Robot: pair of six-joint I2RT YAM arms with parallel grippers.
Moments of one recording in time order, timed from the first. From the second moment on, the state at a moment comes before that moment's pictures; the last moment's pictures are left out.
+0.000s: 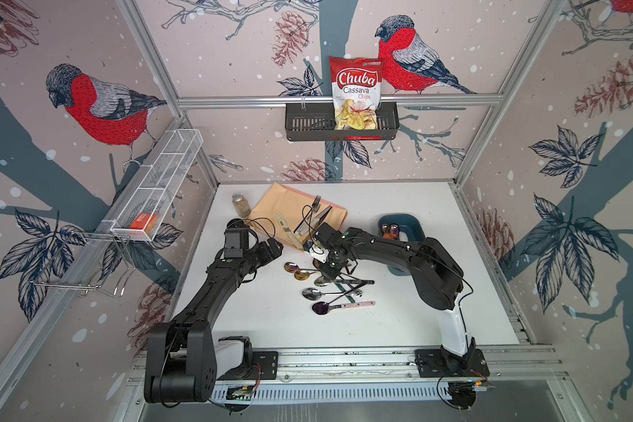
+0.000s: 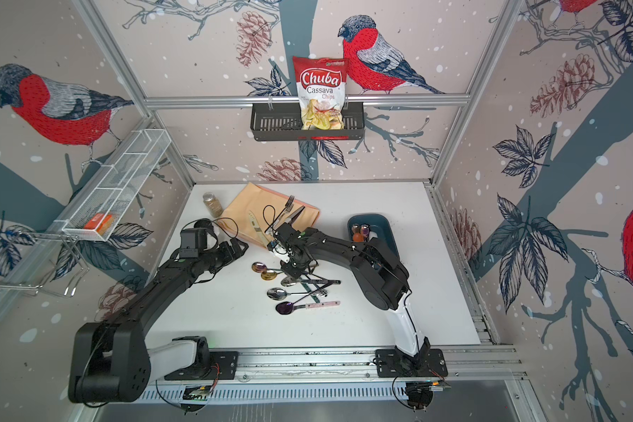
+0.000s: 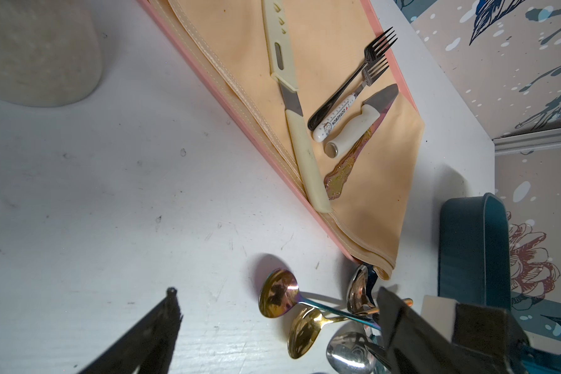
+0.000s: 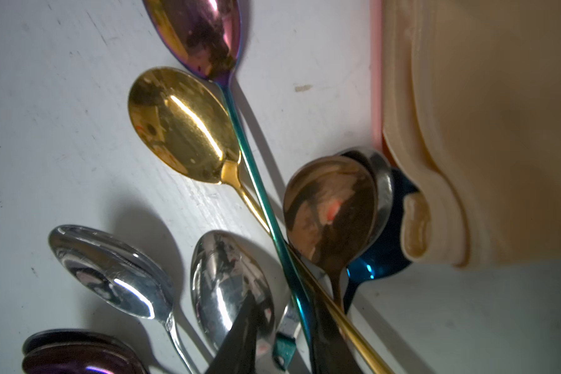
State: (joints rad) left arm 0.00 1.22 0.66 -0.29 0.37 -0.54; right arm 0.95 2.09 1.56 -0.75 -0.13 -0.16
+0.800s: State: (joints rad) left arm 0.00 1.18 0.67 -0.34 0.36 -0.50; right arm 0.99 2.14 1.58 -0.77 -0.08 -0.18
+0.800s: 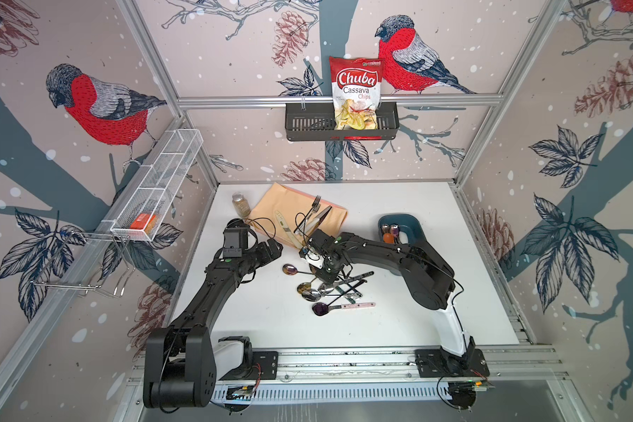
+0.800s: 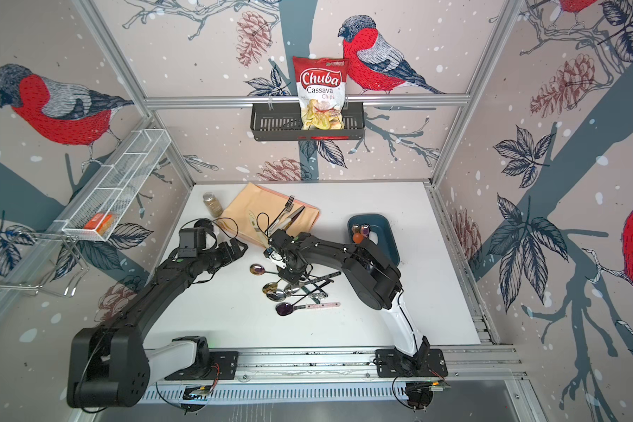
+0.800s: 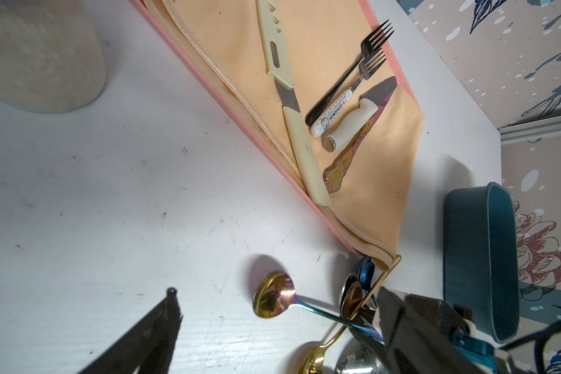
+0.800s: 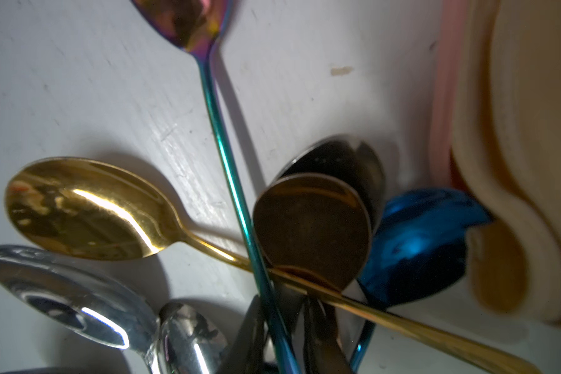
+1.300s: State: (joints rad) left arm 0.00 1.17 0.66 -0.34 0.36 -0.50; right arm 1.01 2.12 1.59 -0.80 -0.04 -0.18
